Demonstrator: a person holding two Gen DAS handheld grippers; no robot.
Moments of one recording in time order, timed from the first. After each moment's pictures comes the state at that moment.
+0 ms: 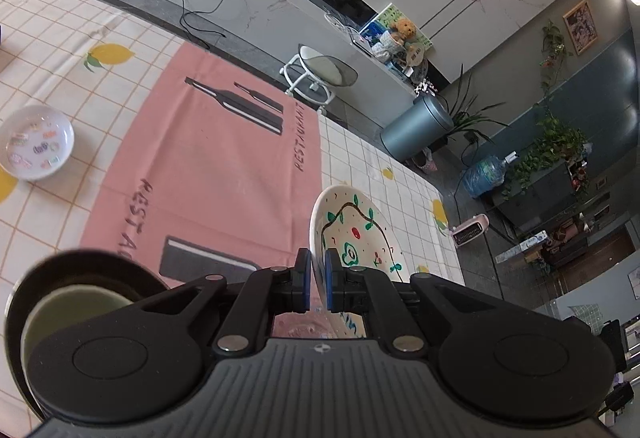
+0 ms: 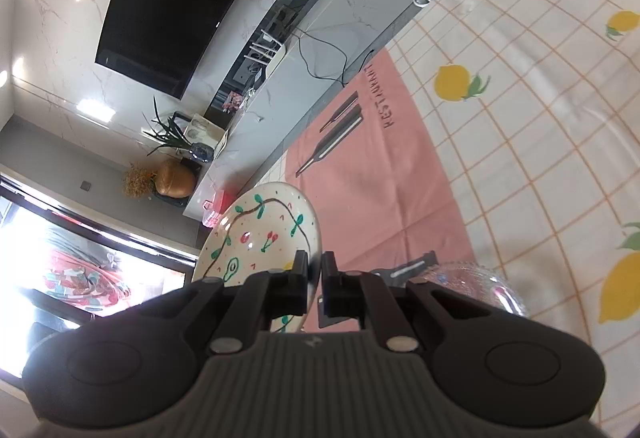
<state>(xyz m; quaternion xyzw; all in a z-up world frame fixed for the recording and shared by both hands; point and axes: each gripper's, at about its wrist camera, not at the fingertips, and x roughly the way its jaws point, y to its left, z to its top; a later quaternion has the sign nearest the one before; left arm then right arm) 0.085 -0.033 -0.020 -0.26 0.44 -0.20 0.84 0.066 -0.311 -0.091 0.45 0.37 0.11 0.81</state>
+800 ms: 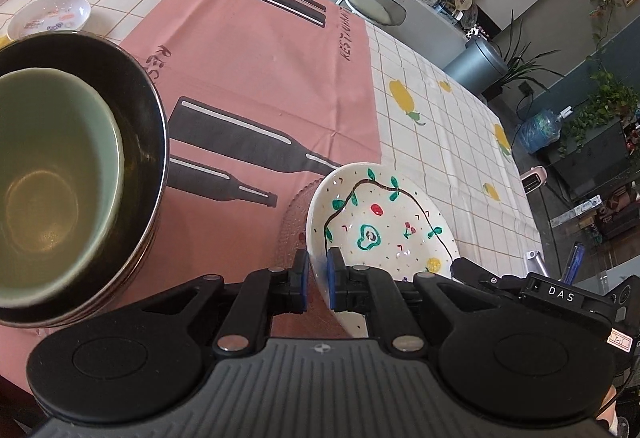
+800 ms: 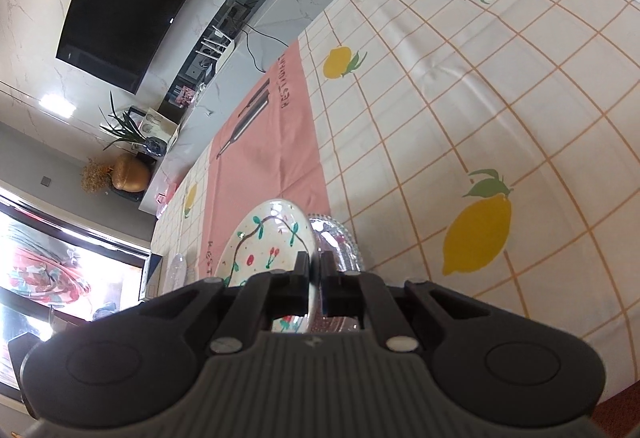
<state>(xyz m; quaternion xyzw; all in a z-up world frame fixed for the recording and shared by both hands) 0.037 -0.089 -0.098 -0.20 0.50 -0.14 0.83 0.021 -0.351 -0.151 0.41 0.41 0.07 0.81</state>
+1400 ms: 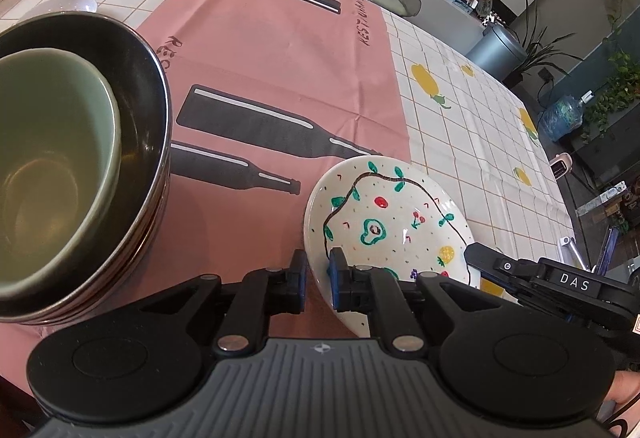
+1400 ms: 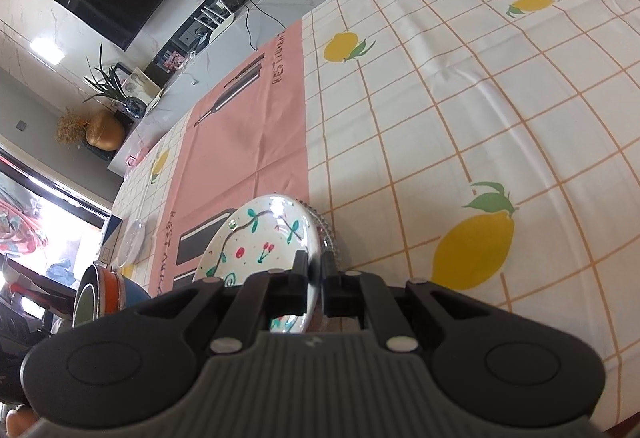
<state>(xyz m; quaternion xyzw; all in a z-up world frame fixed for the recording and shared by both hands) 0.033 -0.096 -0.112 -0.17 0.51 -0.12 0.84 0.032 -0.328 -0.155 0.31 0.43 0.07 0.84</state>
